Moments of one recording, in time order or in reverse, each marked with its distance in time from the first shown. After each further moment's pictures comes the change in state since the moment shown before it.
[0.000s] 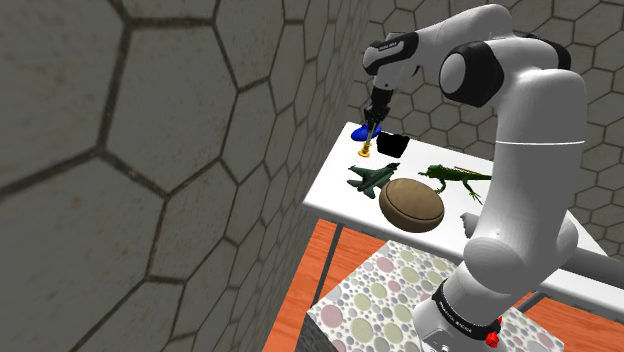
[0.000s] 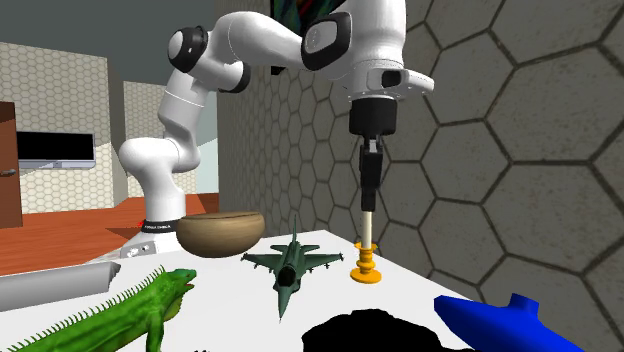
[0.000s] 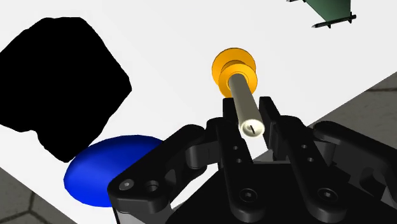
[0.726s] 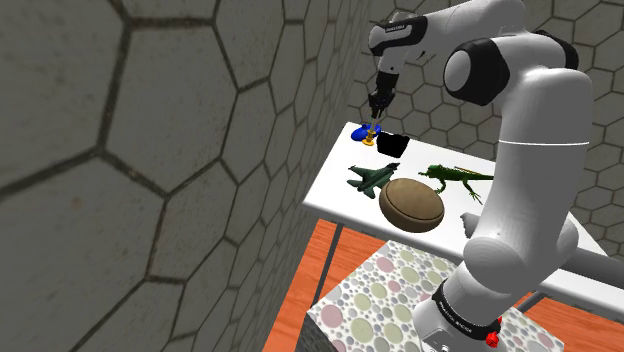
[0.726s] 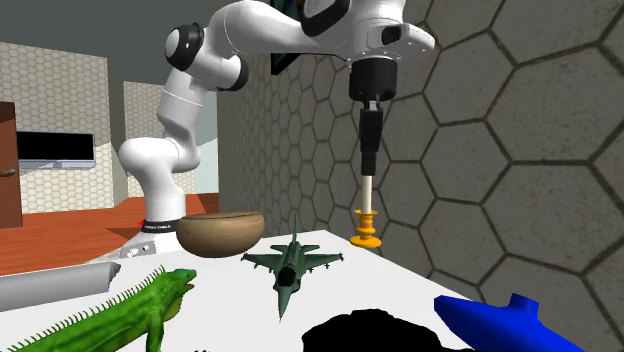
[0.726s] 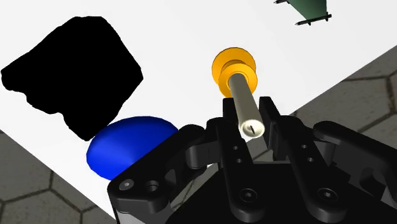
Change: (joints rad) arm -0.005 -0.025 -0.007 0.113 -0.012 -0.136 0.008
